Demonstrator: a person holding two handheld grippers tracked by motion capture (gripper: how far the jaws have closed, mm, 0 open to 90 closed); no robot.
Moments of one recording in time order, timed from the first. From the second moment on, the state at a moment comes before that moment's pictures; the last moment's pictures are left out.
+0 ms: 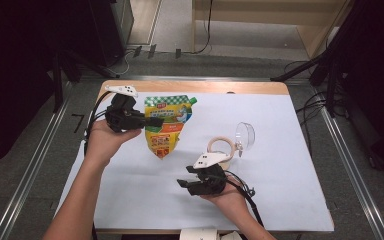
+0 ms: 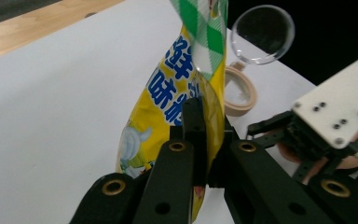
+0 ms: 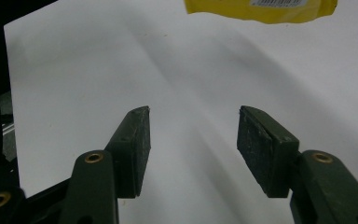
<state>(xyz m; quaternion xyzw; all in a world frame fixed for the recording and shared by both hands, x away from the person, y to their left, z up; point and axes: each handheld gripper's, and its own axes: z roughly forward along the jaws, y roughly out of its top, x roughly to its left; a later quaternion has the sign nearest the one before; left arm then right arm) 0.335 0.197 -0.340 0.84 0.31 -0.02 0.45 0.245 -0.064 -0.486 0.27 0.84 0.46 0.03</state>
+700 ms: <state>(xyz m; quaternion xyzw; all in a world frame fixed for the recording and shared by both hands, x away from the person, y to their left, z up) 0.289 0.161 -0.303 0.85 0.24 -0.07 0.46 0.260 -0.073 -0.491 0.34 0.81 0.48 0.04</state>
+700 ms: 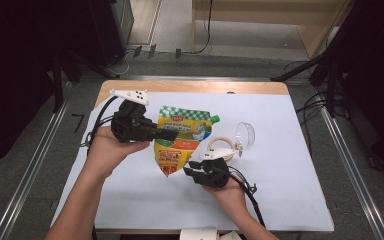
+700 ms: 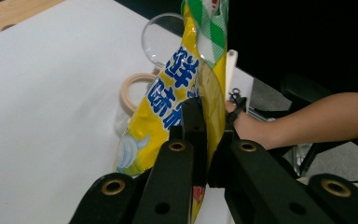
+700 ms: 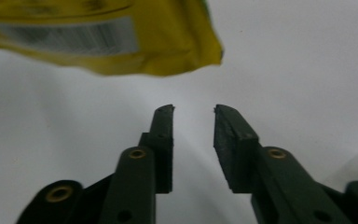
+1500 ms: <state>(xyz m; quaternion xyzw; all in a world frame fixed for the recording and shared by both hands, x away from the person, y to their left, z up) 0.289 0.161 -0.305 0.83 0.26 -0.12 0.48 0.243 -0.065 -0.486 0.26 0.79 0.54 0.11</state>
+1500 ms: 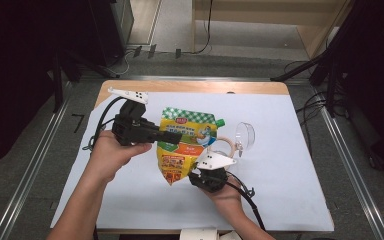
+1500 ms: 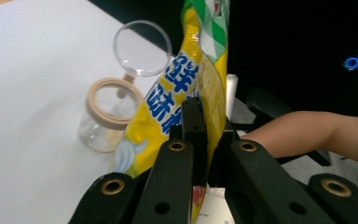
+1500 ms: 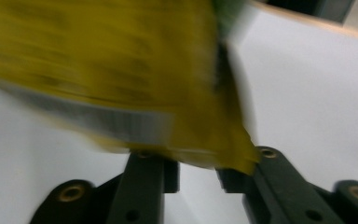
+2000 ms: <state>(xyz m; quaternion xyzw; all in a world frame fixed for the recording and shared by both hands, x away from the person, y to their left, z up) 0.291 0.140 -0.313 0.82 0.29 -0.09 0.48 0.216 -0.047 -0.474 0.22 0.82 0.52 0.10</state>
